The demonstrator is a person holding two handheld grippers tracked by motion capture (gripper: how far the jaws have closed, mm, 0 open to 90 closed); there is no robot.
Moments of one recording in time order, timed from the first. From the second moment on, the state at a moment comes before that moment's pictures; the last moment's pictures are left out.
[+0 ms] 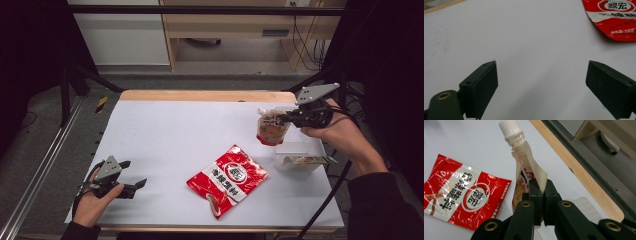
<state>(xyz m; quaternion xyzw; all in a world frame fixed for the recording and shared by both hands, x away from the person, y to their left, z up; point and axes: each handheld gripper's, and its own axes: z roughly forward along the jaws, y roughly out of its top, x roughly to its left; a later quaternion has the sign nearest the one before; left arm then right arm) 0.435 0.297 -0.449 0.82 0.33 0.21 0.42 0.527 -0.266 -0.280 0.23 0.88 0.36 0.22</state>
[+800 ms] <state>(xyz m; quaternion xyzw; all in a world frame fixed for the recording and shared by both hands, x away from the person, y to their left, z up) 0.436 0.297 -0.450 0.82 0.33 0.20 0.42 0.521 -0.320 -0.306 0.27 0.88 0.35 0.20</state>
